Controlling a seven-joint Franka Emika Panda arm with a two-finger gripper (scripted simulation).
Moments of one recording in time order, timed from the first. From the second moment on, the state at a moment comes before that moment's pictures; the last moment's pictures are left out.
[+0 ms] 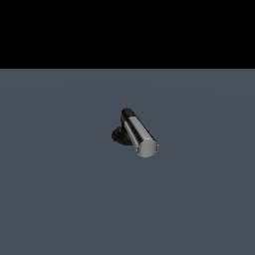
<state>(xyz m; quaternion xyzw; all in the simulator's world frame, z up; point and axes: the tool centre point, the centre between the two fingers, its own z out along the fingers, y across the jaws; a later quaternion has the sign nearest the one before) -0.256 0.012 0.475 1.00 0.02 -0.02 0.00</state>
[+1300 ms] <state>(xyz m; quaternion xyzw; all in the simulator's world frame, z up) -0.224 0.005 0.359 1.00 0.06 -0.02 0.00</state>
